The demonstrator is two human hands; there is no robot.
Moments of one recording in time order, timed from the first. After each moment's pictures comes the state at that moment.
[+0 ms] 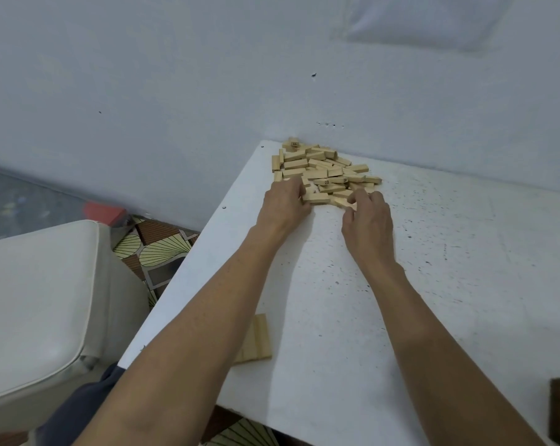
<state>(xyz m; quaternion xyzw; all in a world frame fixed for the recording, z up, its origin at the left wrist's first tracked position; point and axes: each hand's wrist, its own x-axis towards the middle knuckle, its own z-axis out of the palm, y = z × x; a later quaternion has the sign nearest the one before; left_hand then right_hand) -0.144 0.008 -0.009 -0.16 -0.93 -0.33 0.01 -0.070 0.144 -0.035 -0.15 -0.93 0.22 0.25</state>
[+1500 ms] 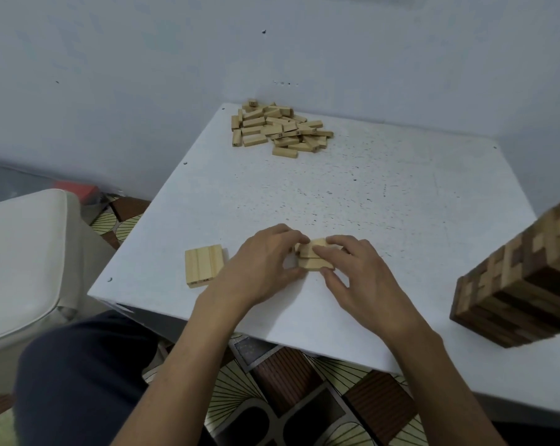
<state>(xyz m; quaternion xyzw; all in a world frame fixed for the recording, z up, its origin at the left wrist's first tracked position) 0.058 -0.016 -0.010 -0.34 -0.90 -0.25 -0.09 0.142 0.159 -0.041 0.03 -0.96 0.26 0.11</state>
